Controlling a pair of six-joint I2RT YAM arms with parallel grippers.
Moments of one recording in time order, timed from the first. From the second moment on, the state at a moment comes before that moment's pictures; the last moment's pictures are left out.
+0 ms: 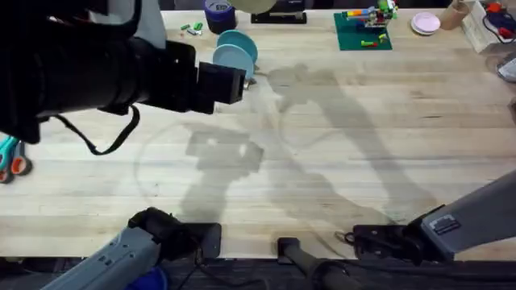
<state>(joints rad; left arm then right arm) -0.43 0.96 1.27 -1.17 -0.10 -0.18 0.43 1.81 1.90 -0.79 -0.47 -0.68</state>
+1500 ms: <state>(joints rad) -0.43 0.96 1.27 -1.17 -0.10 -0.18 0.49 2.03 2.13 -0.94 -0.33 -0.60</state>
